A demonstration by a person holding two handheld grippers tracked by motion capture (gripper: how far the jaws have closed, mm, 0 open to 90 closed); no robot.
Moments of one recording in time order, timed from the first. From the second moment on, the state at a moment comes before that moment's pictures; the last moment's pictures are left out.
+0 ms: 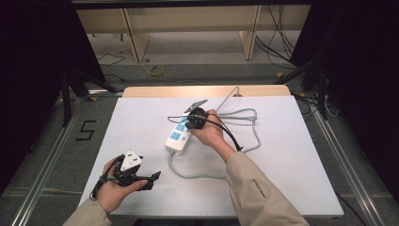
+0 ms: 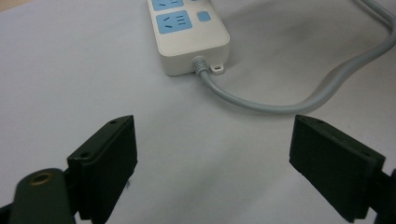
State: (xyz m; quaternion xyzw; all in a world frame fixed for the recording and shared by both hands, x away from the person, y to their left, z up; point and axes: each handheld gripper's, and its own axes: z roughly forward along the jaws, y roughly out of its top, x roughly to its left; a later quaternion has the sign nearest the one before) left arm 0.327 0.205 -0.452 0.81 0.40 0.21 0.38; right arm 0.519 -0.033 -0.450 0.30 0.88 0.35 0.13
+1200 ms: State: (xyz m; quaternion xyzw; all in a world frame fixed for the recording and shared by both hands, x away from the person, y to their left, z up) left arm 0.327 0.204 -0.452 0.81 0.39 0.21 0.38; right arm 0.524 -0.026 -0.454 0.31 0.89 0.31 0.13
